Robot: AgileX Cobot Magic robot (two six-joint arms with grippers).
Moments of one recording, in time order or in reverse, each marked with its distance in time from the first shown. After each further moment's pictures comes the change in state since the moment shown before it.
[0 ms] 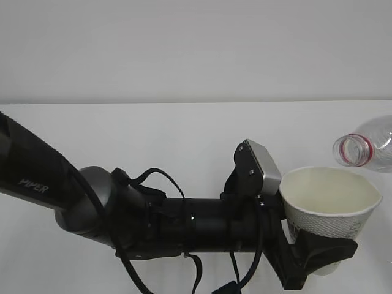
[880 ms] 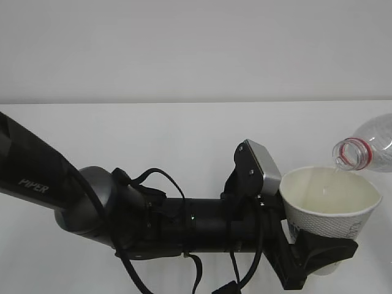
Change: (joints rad) left arm 0.000 0.000 0.000 0.000 0.000 0.000; right arm 0.000 0.000 0.000 0.056 -0.029 -0.126
